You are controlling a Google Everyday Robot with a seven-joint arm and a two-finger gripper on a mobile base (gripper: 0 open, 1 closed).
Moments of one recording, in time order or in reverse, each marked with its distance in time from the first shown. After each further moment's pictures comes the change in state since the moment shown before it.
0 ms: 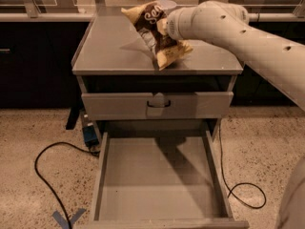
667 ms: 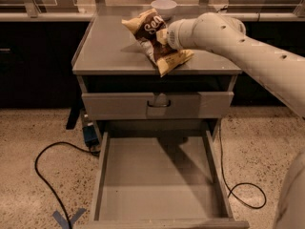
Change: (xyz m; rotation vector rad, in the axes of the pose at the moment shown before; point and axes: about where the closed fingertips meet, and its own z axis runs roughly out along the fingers) arm 0.038 -0.001 0.016 -0.040 0.035 0.050
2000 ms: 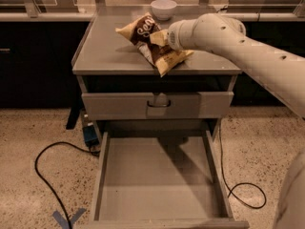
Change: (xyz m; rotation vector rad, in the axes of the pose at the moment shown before) arm 0.000 0.000 0.000 0.000 0.000 0.000
